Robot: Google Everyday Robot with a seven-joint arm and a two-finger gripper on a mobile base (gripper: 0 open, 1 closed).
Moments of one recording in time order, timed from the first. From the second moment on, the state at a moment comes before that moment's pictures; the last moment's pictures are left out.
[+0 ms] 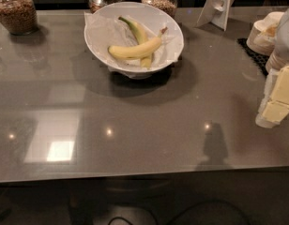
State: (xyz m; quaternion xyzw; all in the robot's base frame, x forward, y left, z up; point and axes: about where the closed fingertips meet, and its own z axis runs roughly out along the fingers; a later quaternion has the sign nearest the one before) arm 0.438 -0.217 0.976 -0.60 0.78 -0.03 0.16
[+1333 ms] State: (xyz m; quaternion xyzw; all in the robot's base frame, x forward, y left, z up) arm 0.576 -0.122 0.992 -0.61 0.71 0.05 0.36
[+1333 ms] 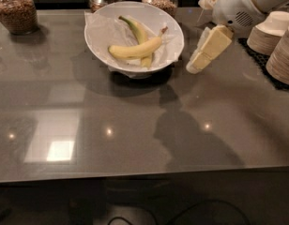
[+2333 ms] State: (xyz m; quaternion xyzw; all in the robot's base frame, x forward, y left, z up) arm 0.639 -0.081 0.995 -0.63 0.66 0.05 0.41
